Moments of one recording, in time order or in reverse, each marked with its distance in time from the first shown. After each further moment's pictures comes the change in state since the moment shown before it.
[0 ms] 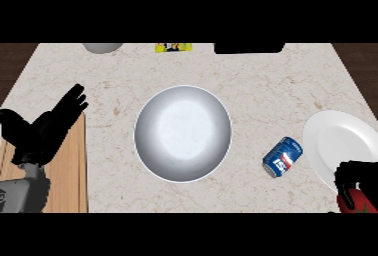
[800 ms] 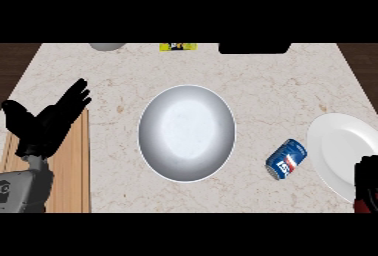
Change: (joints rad) left arm -0.051 -0.003 0.004 0.039 0.000 -0.011 0.008; right arm -0.195 0.071 -0.118 -0.287 -0.255 0.290 0.325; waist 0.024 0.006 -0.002
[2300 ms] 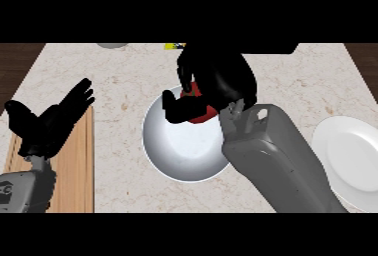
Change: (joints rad) left arm 0.000 -0.017 -0.009 -0.030 -0.010 -0.015 0.017; right arm -0.928 0.578 0.338 0.846 0.255 -0.314 0.318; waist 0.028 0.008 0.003
